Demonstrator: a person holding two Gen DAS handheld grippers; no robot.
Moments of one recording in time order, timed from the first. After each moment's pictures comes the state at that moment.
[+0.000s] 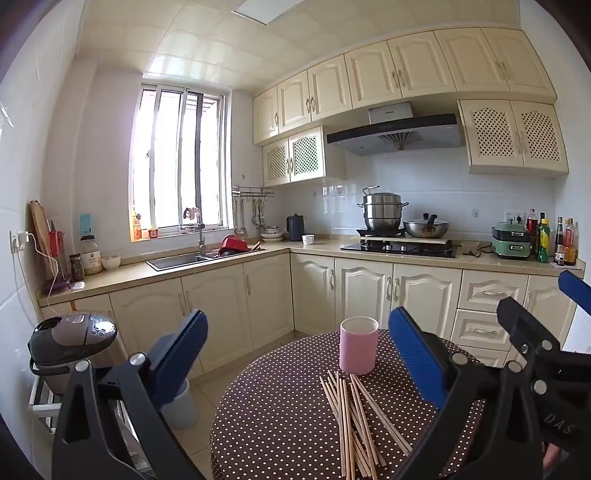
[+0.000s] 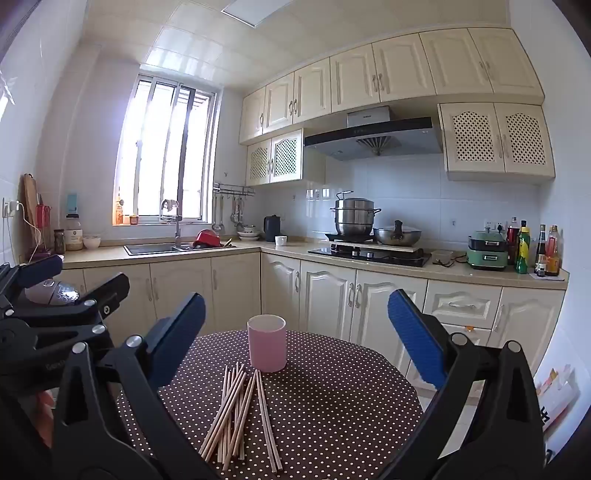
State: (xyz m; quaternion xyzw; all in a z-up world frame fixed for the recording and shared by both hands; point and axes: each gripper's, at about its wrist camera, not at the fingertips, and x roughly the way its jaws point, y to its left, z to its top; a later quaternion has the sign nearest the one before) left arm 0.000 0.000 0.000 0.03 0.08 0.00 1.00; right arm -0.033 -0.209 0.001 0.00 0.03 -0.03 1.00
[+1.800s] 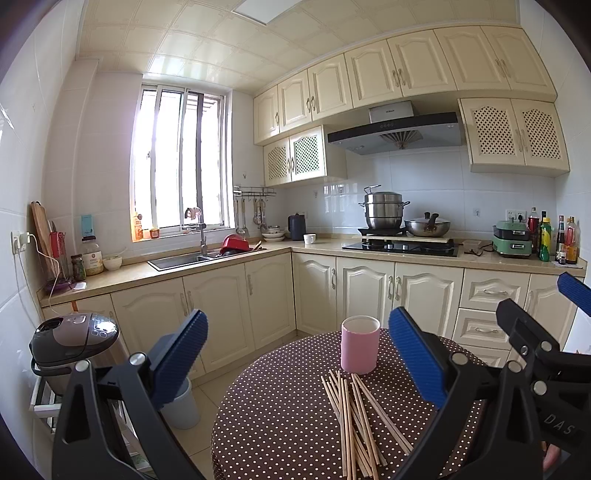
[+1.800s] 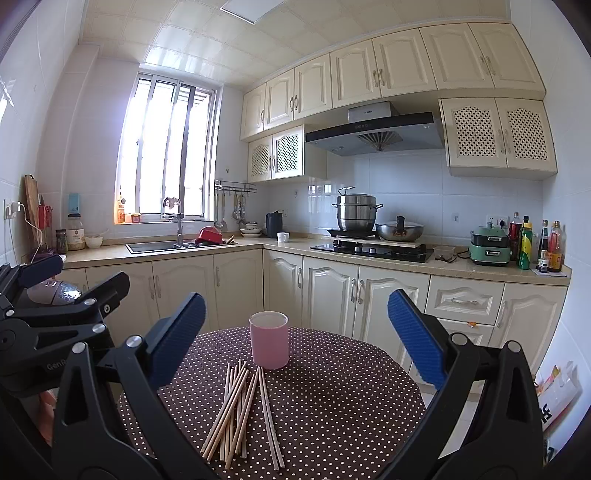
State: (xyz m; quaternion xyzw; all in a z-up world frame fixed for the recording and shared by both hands) left arm 0.000 0.005 -0.003 0.03 0.08 0.00 1.00; right arm -0.028 -0.206 -0.003 0.00 0.04 -0.02 1.00
